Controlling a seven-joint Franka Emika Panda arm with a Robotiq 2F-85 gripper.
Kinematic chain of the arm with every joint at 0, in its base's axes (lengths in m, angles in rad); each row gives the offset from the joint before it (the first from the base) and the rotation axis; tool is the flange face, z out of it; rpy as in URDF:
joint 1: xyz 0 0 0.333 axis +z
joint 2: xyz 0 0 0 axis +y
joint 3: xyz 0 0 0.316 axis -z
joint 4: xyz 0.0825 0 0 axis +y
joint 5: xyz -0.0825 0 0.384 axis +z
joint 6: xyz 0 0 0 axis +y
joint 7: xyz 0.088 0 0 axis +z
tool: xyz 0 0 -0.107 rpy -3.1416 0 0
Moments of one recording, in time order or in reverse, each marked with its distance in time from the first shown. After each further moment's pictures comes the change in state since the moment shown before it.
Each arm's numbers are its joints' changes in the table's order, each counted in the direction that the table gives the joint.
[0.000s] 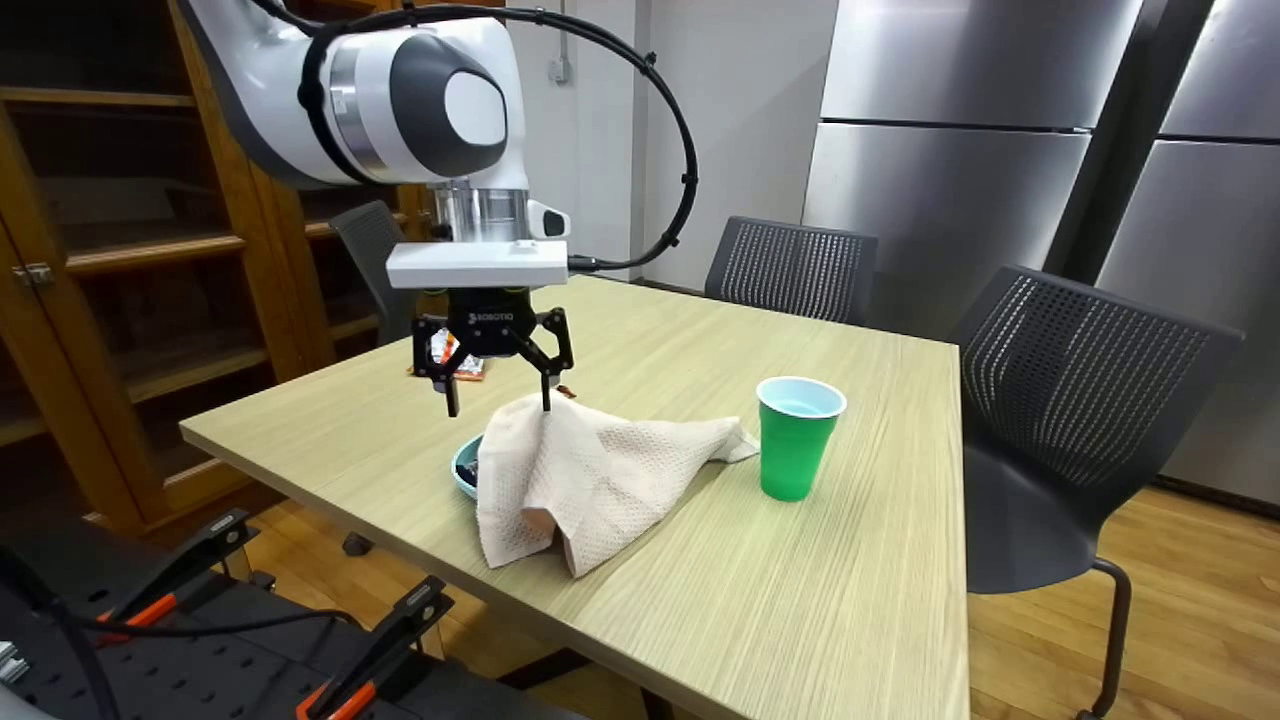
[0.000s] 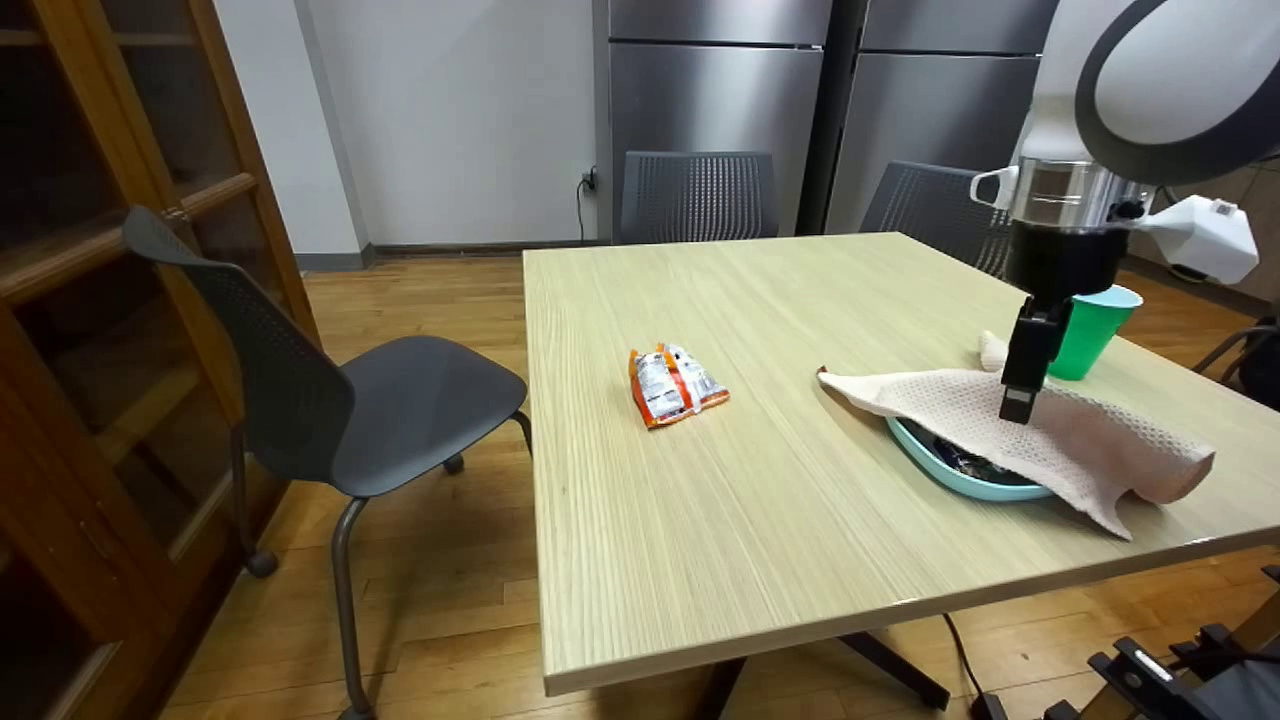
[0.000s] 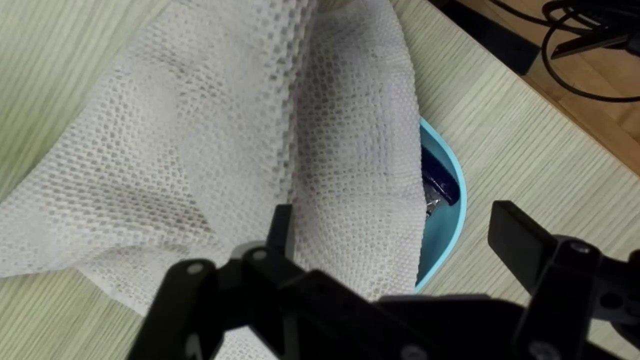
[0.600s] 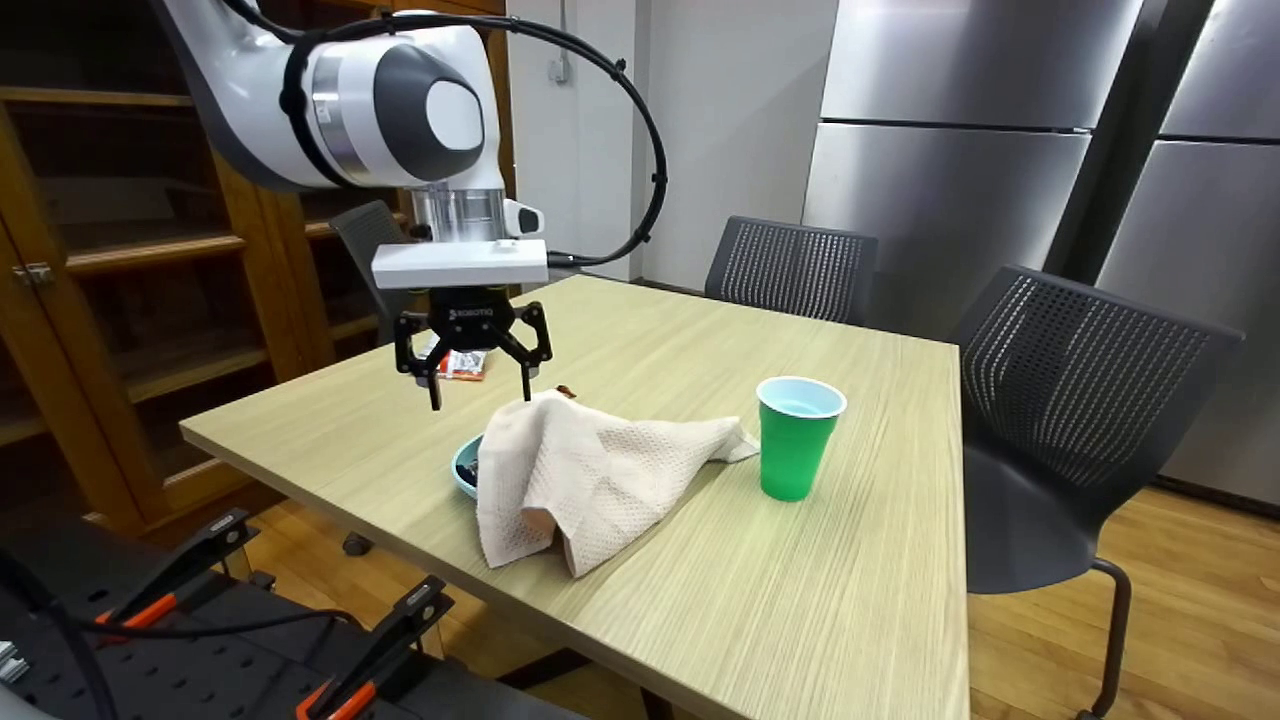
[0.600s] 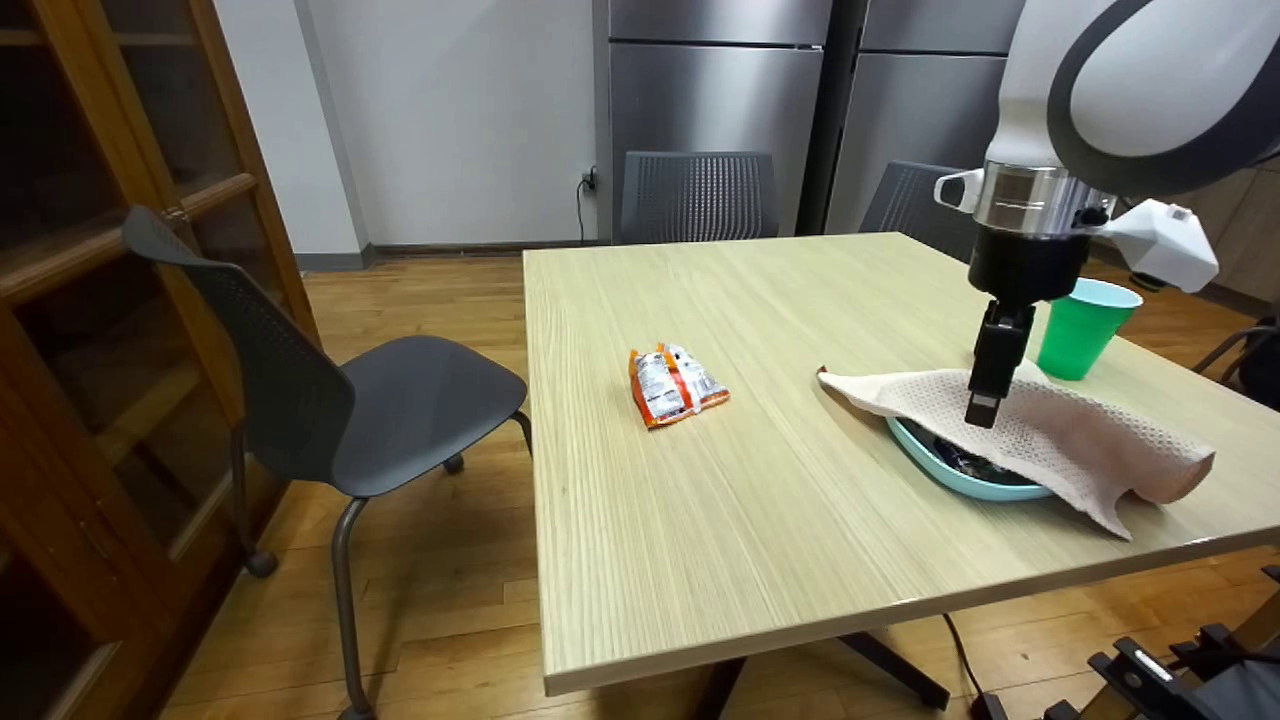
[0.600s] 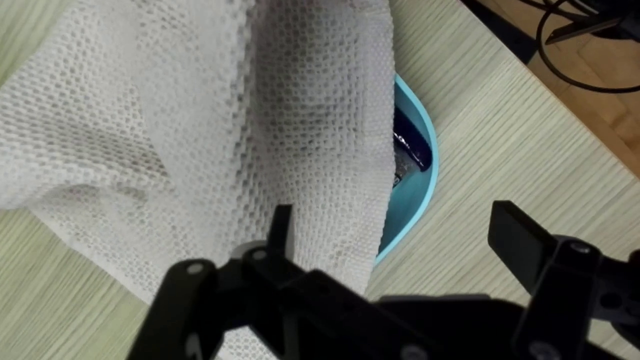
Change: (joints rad) arm 0.020 0.019 -0.048 -0.008 -0.004 -0.037 0.001
